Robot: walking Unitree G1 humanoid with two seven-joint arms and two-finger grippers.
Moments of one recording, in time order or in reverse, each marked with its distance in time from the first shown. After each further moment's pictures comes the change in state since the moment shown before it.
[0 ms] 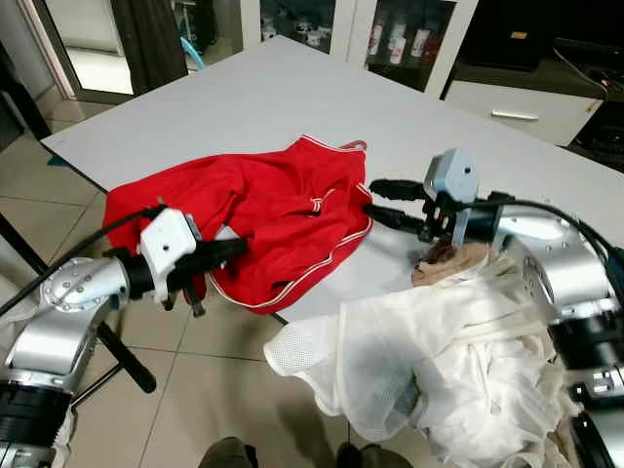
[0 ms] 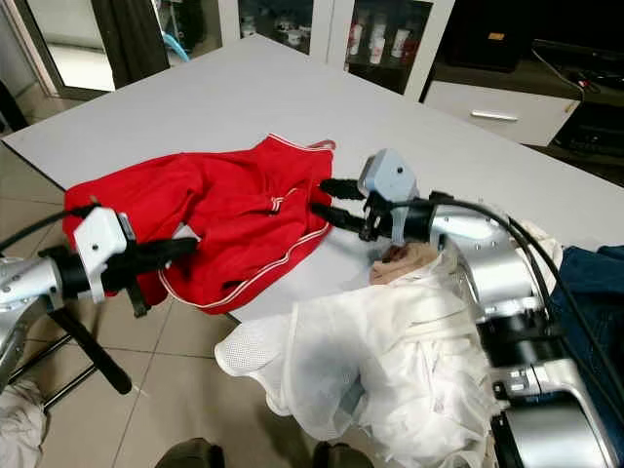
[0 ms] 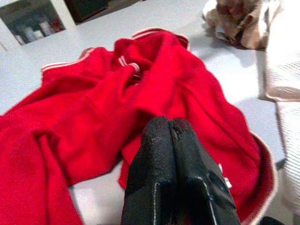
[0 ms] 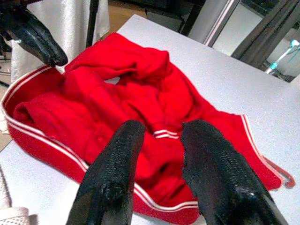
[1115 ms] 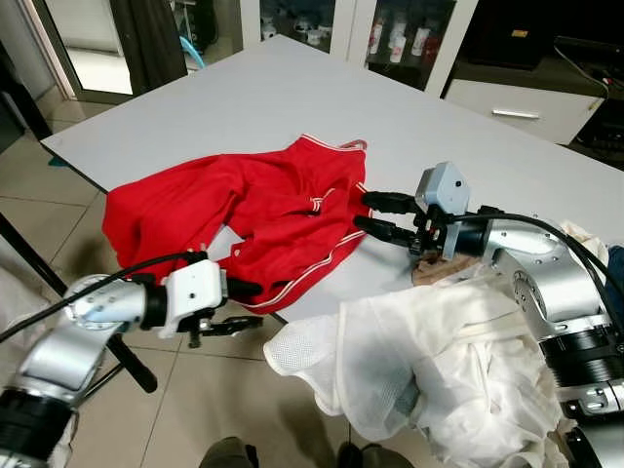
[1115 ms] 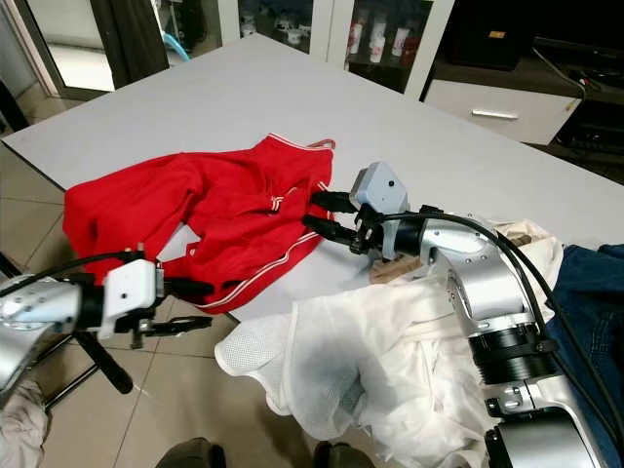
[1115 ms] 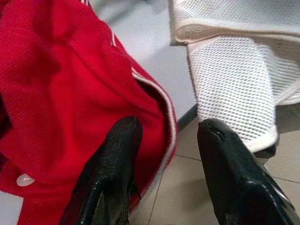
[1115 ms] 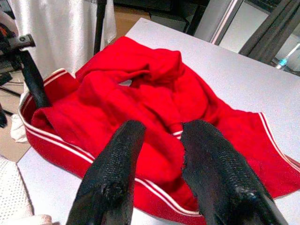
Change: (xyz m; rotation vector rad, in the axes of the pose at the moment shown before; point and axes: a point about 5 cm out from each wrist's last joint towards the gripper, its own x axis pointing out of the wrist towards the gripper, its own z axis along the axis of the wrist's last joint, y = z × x) left arm 0.010 -0.030 -0.017 0.096 0.141 -0.290; right arm 0.006 0.013 -0.003 0.047 -0.016 0.016
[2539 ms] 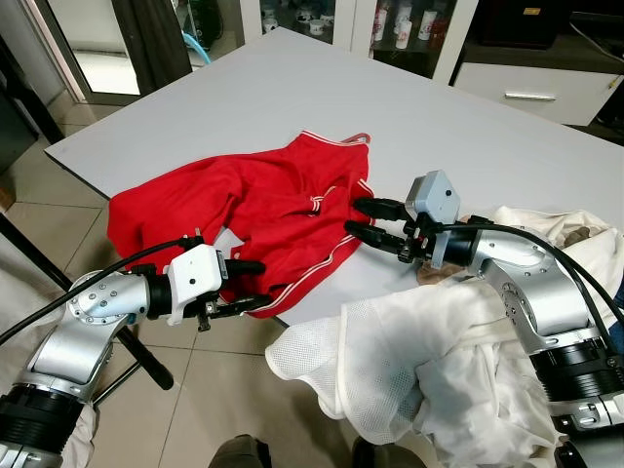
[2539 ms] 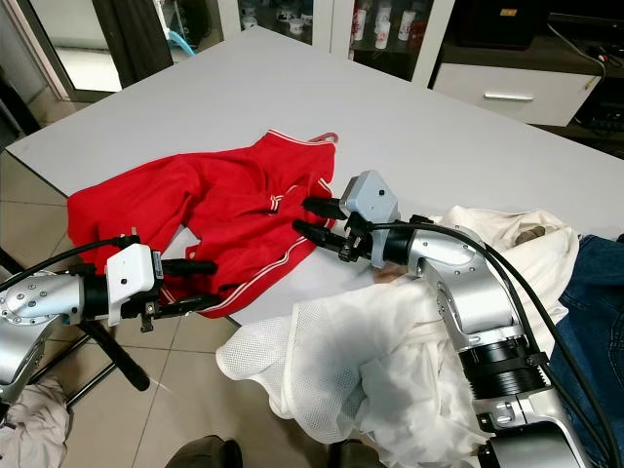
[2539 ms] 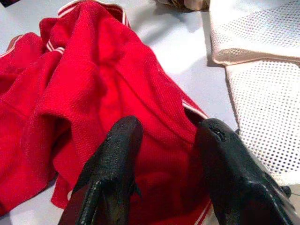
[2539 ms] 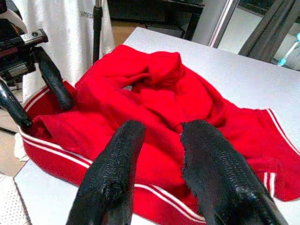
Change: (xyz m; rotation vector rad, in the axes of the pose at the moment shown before) left arm 0.000 0.009 0.007 0.004 -0.086 0.105; right arm 0.007 0.013 -0.003 0.027 -0.021 -0.023
